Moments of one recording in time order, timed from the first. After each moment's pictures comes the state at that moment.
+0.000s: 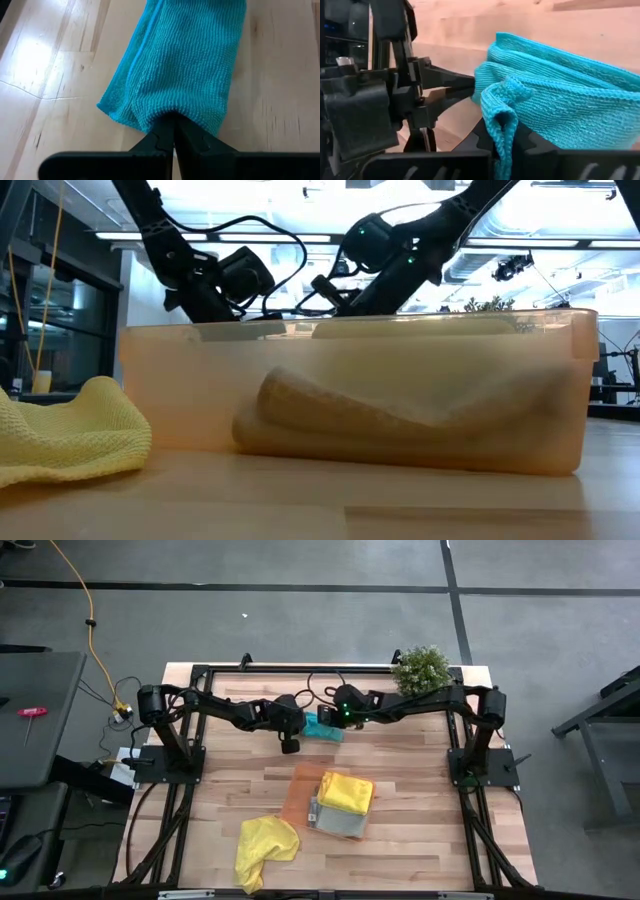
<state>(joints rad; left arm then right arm) 0.46 1.74 0.74 0.13 -0.03 0.29 -0.28 1.83 1.11 -0.03 -0.06 1.19</state>
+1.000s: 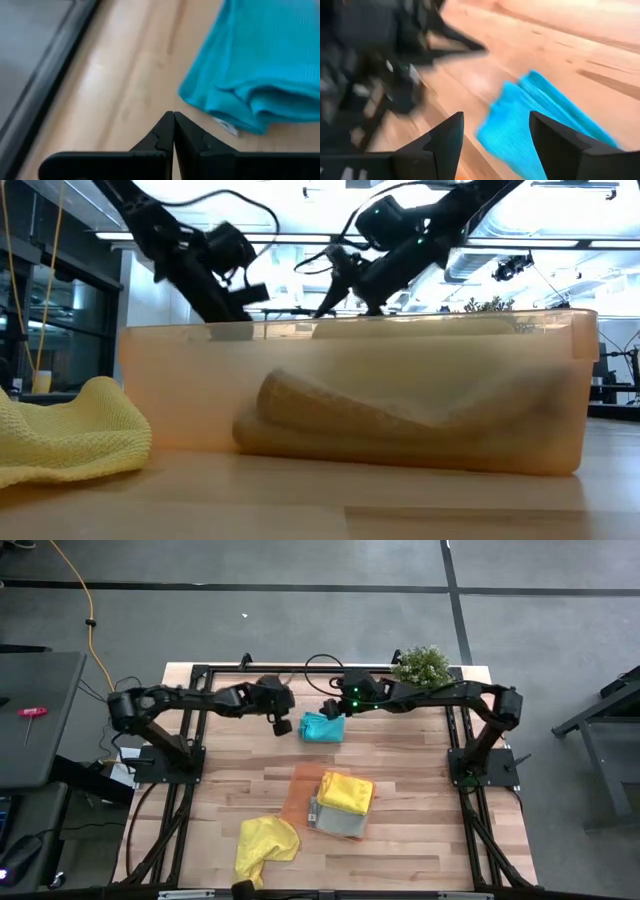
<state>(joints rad) 0.58 1.54 0.74 -0.01 -0.06 0.29 -0.34 1.73 1.11 -0.01 -0.16 0.84</state>
